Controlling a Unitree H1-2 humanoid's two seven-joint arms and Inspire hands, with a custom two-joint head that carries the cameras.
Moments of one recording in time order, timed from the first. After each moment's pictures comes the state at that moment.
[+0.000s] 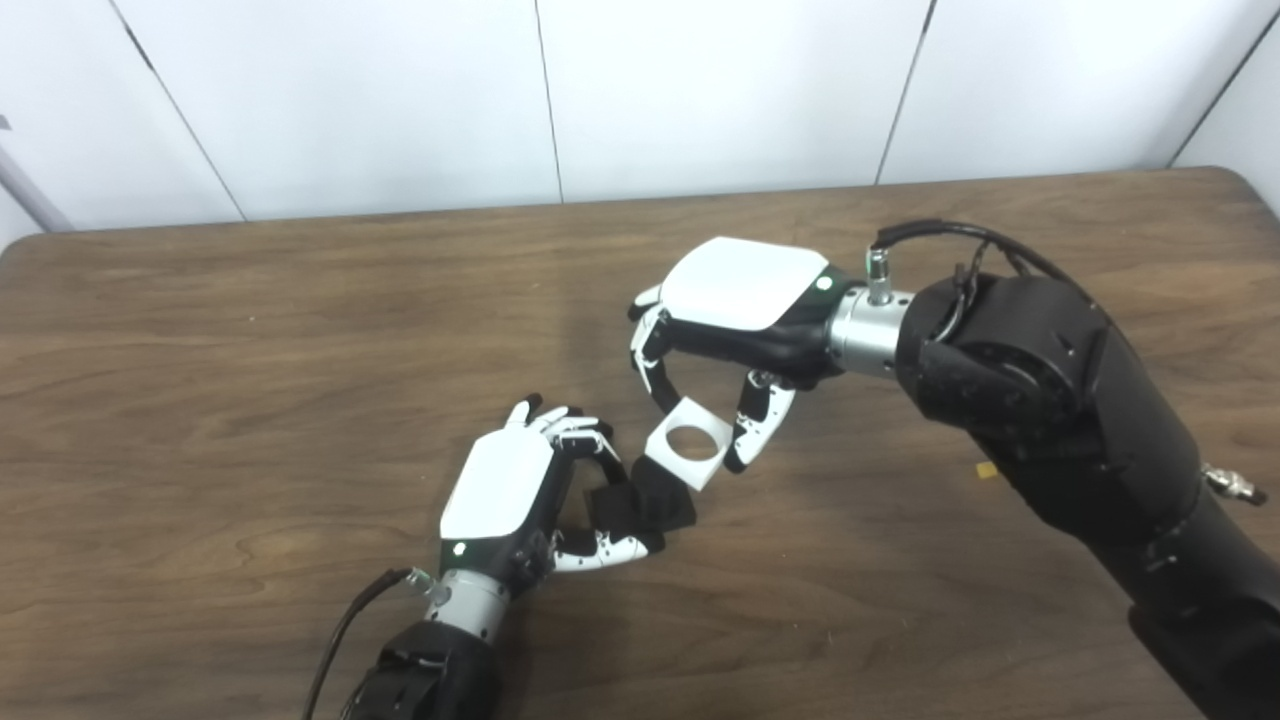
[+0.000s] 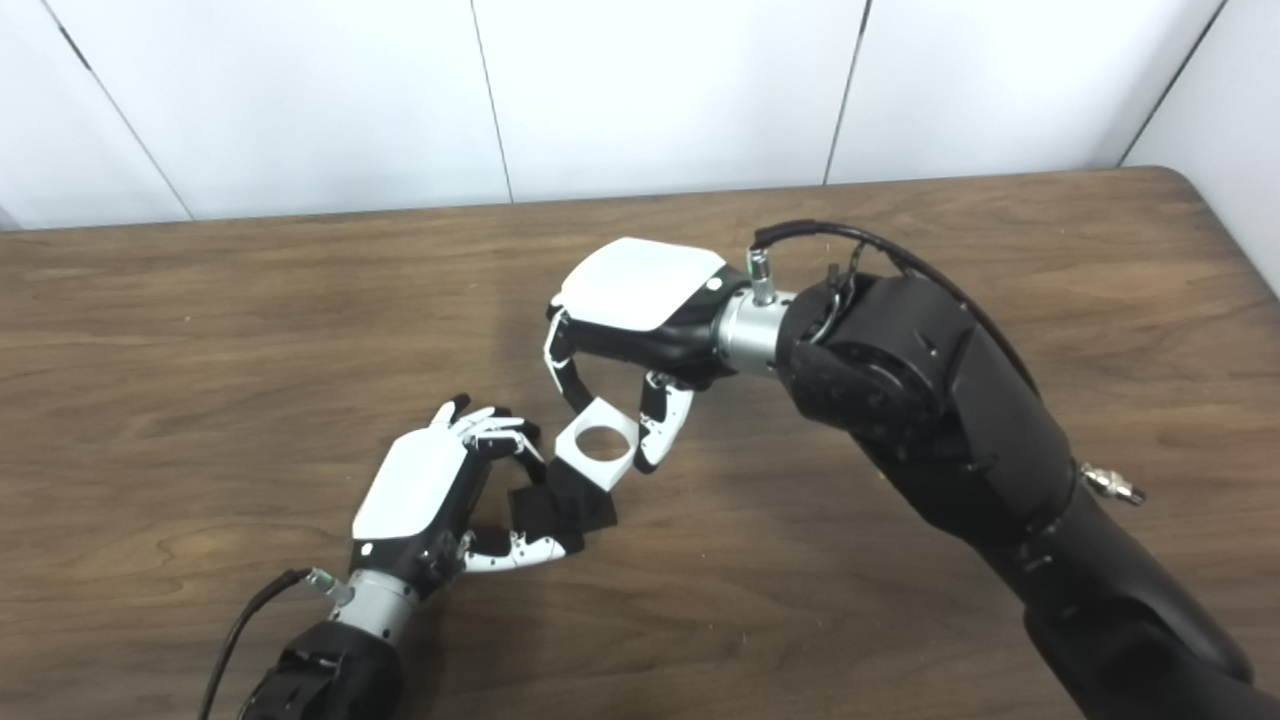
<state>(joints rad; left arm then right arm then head) 0.04 0.14 -0.42 -0.28 0.95 0.18 -0.13 -0.61 -0.41 0.45 -0.50 -0.76 0.13 0.99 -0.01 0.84</state>
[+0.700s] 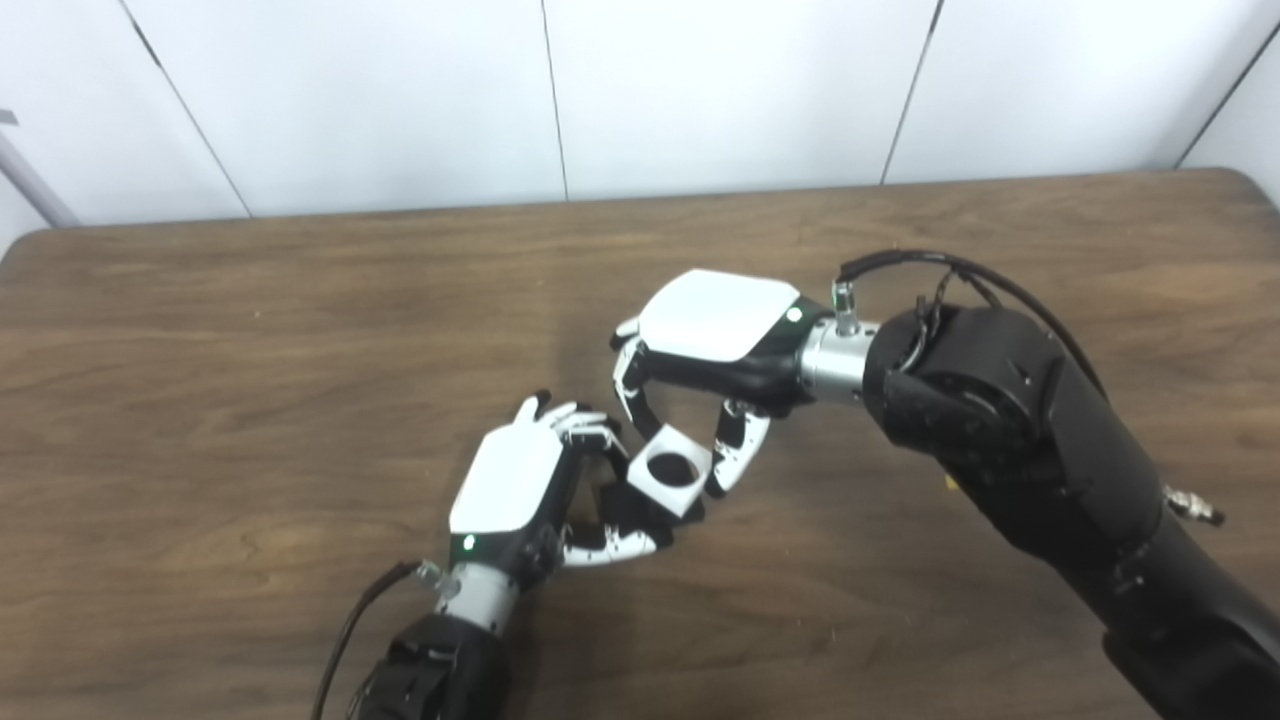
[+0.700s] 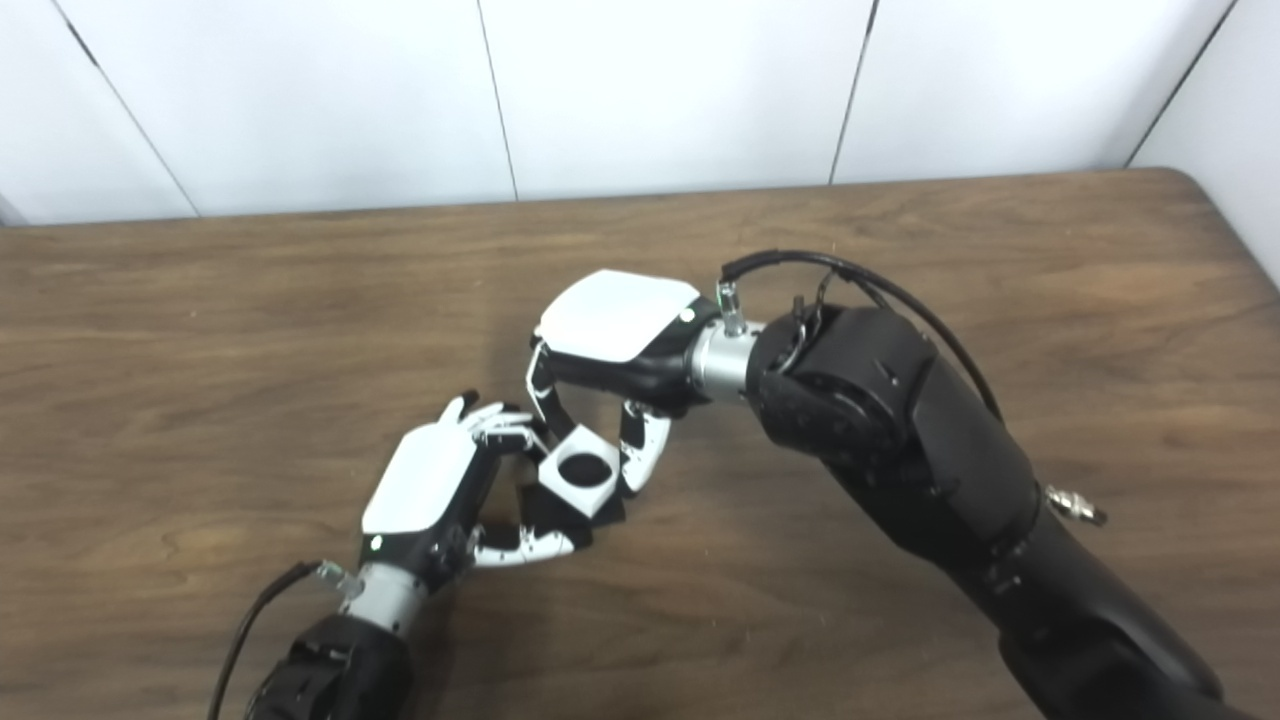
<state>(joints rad) 0.04 0.13 -0.43 -0.28 0.96 0.19 -0.13 -0.58 -0.36 0.48 -0.48 -0.80 0.11 0.99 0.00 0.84</state>
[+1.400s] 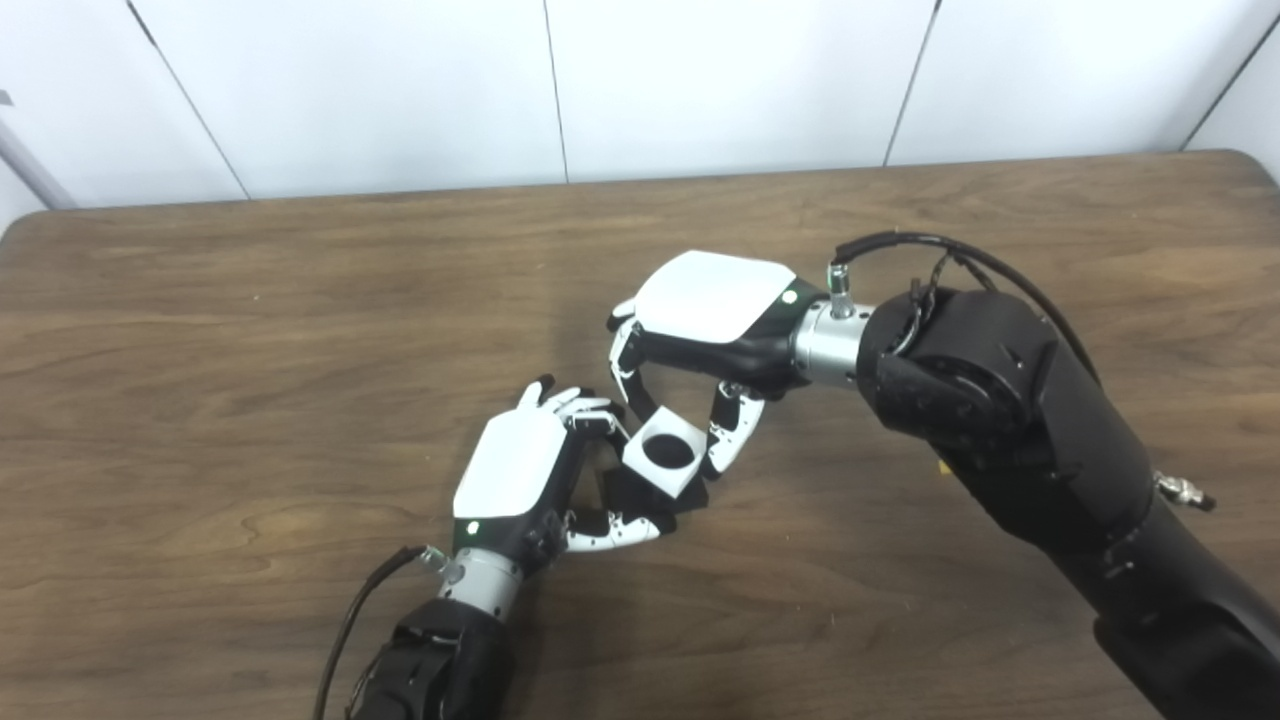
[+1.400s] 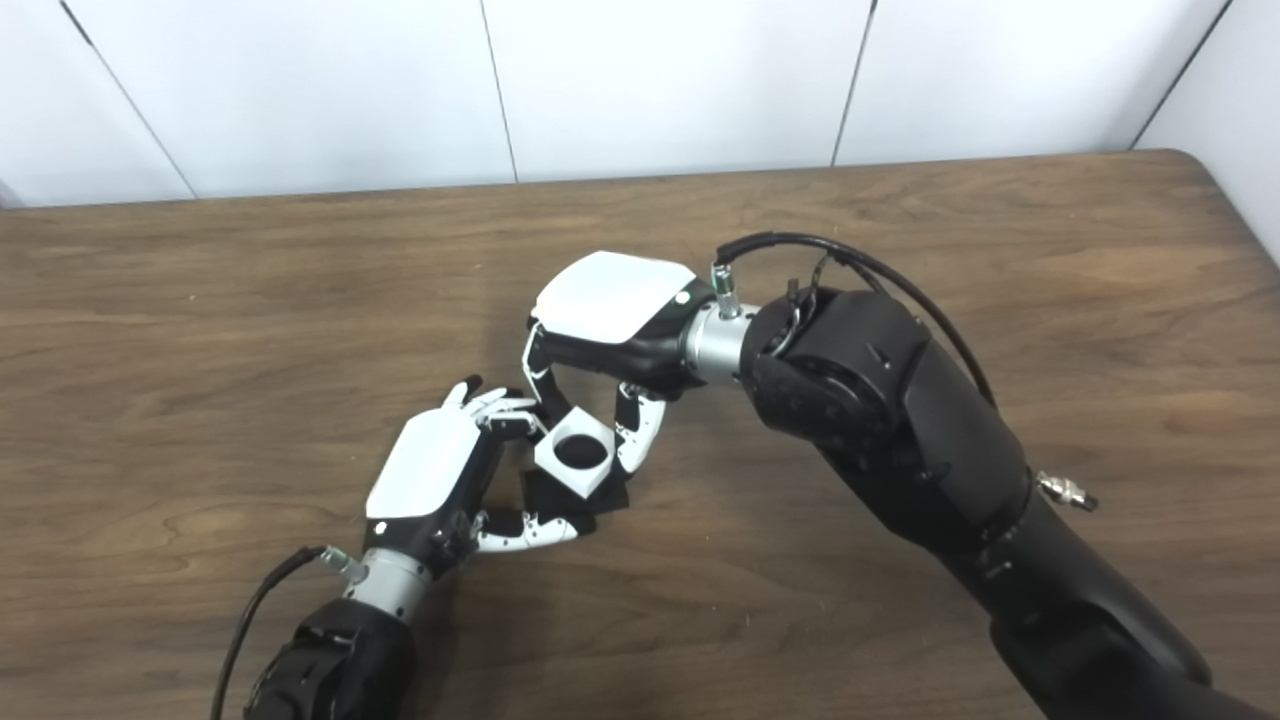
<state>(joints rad) 0.04 0.13 -0.43 -0.28 0.96 0.19 -0.13 -0.58 -0.35 0.48 -0.45 -0.82 0.10 0.97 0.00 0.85</state>
